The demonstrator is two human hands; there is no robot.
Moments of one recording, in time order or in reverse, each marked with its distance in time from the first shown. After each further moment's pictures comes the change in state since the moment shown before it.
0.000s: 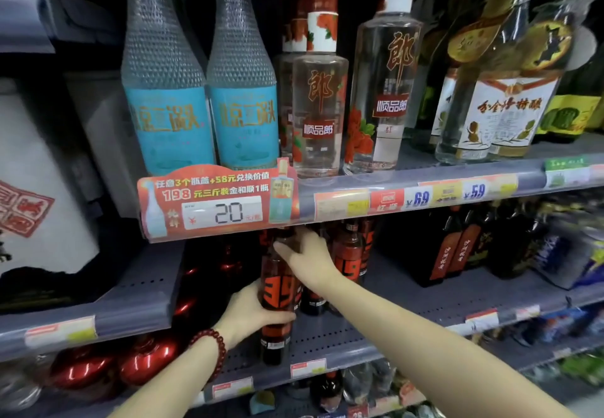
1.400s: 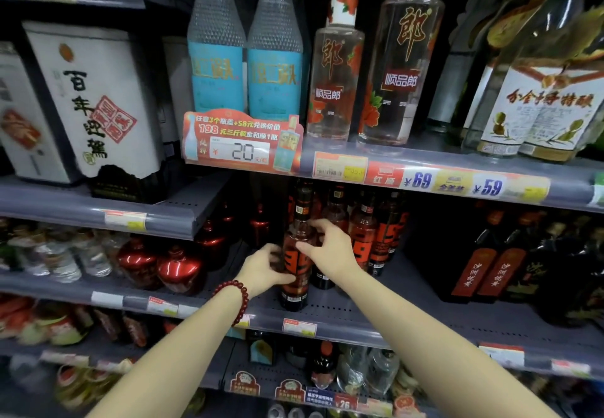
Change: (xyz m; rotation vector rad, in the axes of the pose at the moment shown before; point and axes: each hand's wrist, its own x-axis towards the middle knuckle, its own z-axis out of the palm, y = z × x) left_hand -0.036 0.016 0.042 -0.051 0.274 -0.180; right_hand -0.035 0.050 -0.032 -0.079 -0.199 -0.113
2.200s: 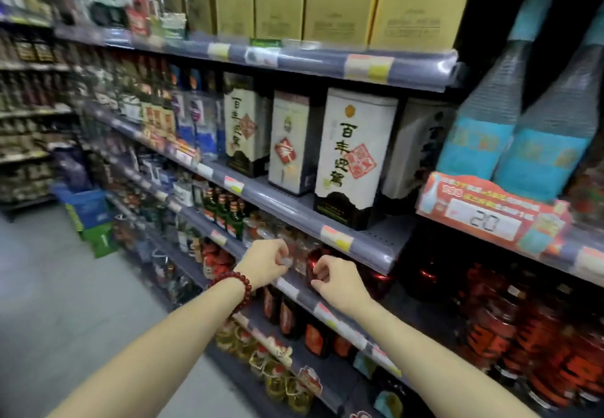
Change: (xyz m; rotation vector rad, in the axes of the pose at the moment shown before) left_hand -0.158 -0.076 -0.271 0.496 0.449 -0.167; right_hand -0.038 -0.188 0.206 -0.236 -0.532 -0.429
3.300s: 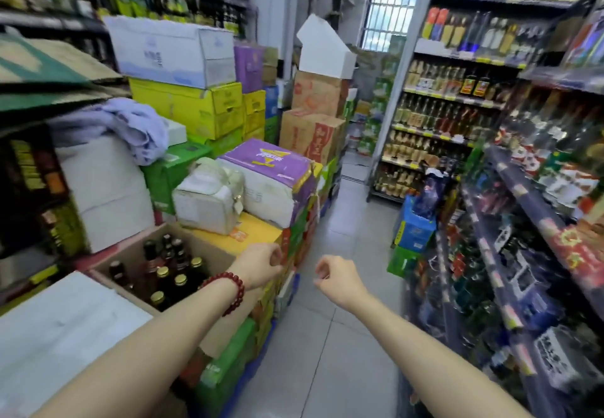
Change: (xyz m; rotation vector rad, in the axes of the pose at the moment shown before) left_hand -0.177 -0.442 -0.243 0.077 0.580 -1.149; right_hand 0.225 -0.490 0.371 0.068 -0.770 -0.986
